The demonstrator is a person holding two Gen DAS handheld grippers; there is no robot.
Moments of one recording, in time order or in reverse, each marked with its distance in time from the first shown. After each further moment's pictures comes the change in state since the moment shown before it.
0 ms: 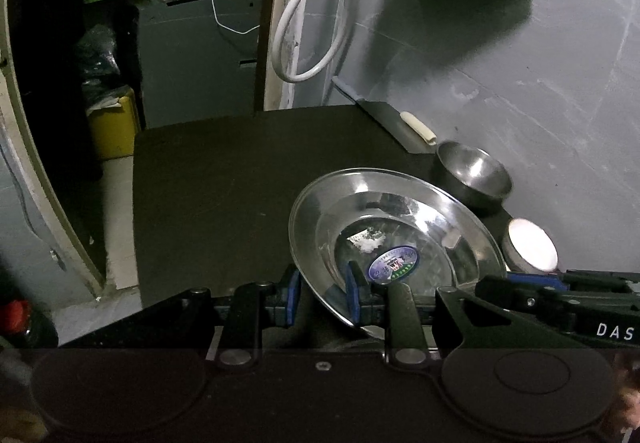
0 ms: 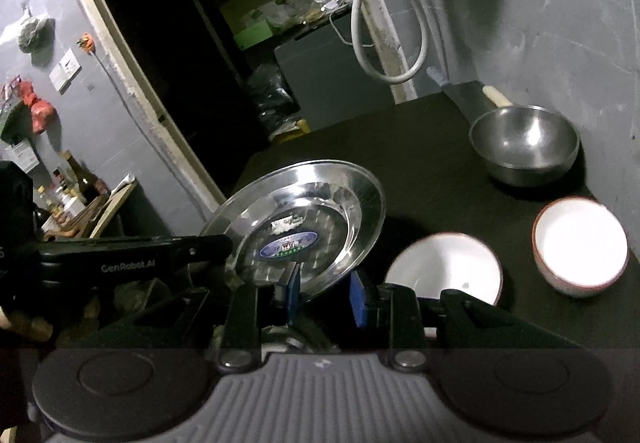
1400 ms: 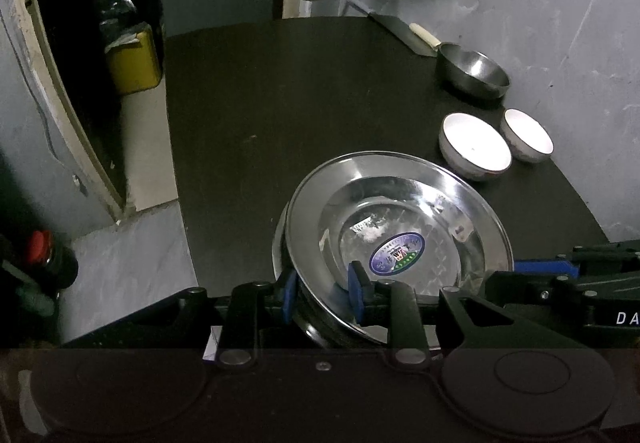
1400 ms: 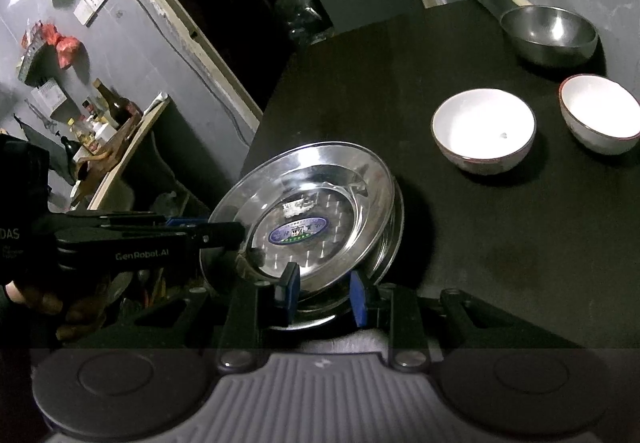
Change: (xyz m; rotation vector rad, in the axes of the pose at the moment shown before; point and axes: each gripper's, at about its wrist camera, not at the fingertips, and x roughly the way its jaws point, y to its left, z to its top) left arm -0.043 -0.007 -0.082 -0.028 0.206 0.054; right arm -0.029 0.026 -0.052 -0.009 0.250 0.080
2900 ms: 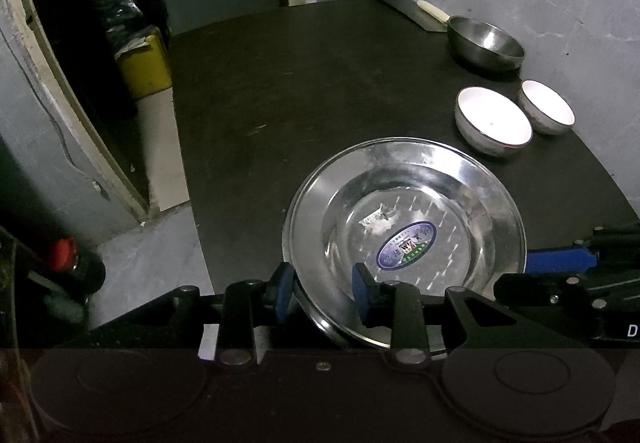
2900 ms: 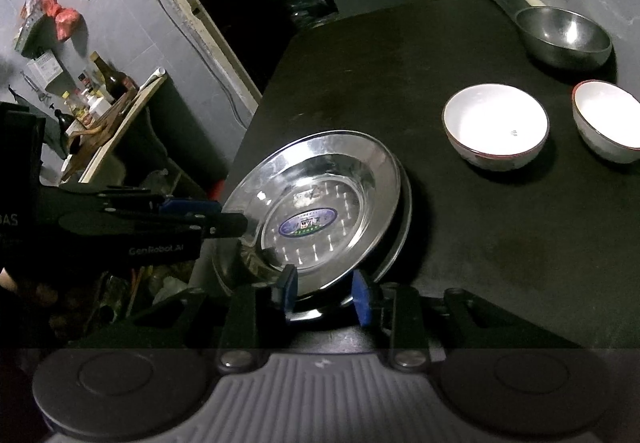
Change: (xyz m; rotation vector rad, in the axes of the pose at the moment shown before) left arm 0.011 -0.013 -0.001 0.064 0.041 0.092; right arm 0.011 0.012 0.003 -0.063 0.046 -0.037
